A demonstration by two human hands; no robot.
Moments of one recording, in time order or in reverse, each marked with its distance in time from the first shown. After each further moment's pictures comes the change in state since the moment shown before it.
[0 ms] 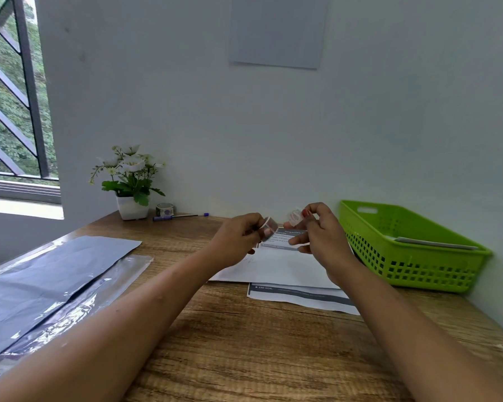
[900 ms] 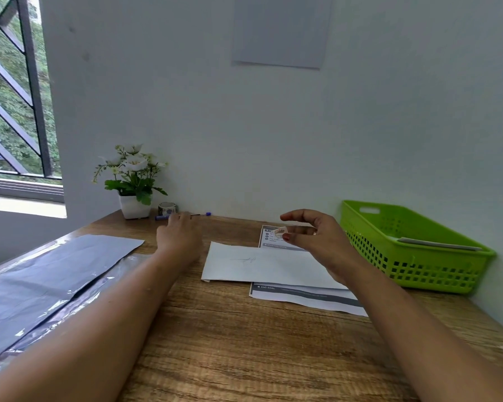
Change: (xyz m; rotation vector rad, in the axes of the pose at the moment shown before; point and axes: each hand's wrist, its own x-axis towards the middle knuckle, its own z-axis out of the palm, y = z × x) left_hand -0.004 -0.055 -0.052 1.022 0.095 -0.443; right_hand -0.001 -0.001 -0.006 -0.032 -0.224 -0.069
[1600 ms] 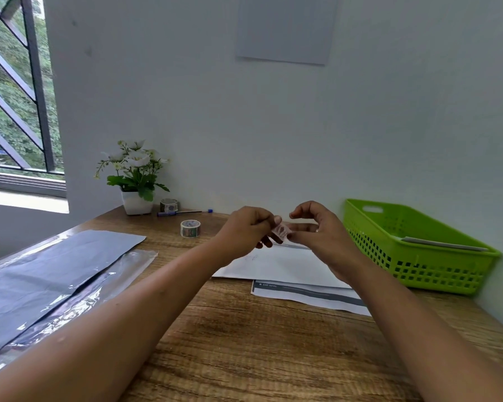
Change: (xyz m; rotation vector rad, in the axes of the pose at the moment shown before) left_hand -0.040 0.077 -0.041 -1.175 -0.213 0.364; right_hand 0.001 0.000 0.002 -0.007 0.022 -0.028
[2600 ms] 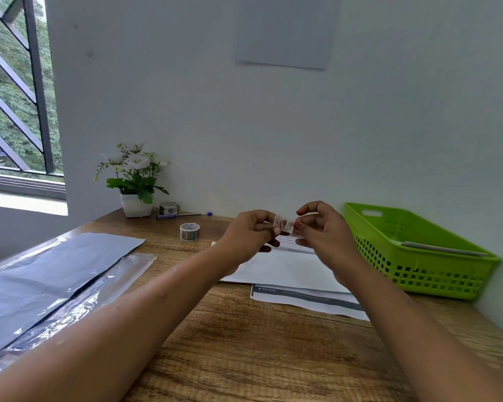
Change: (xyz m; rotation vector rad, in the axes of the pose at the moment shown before) left_hand 0.000 -0.001 0.007 -0.246 0.045 -0.058; right_hand 0.004 -0.001 0.001 0.017 0.149 -0.016
